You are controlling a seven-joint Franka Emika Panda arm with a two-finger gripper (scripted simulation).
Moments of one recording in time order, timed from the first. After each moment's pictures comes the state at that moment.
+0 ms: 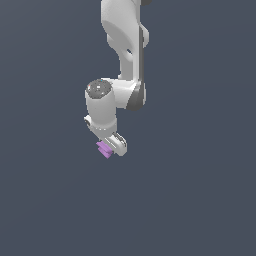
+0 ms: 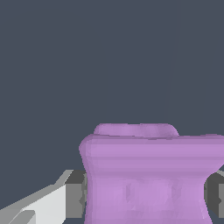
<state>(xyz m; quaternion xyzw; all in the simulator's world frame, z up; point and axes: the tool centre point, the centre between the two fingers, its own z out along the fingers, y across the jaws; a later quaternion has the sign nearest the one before) 0.006 -0.088 0.113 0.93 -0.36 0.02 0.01</state>
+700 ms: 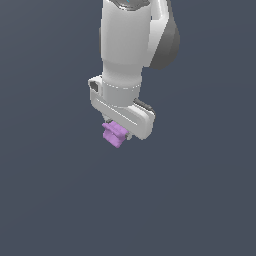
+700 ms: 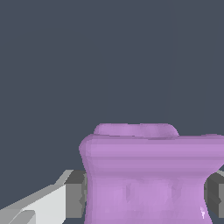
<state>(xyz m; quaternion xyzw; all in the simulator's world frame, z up) 0.055 -0.031 0.290 0.94 -0.34 0.07 0.03</state>
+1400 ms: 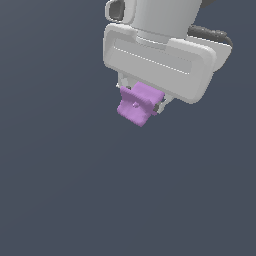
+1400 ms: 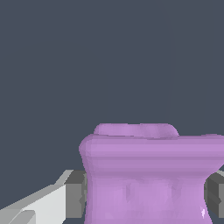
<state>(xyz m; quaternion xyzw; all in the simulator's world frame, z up) 0.084 0.028 0.429 0.94 -0.33 0.11 0.05</state>
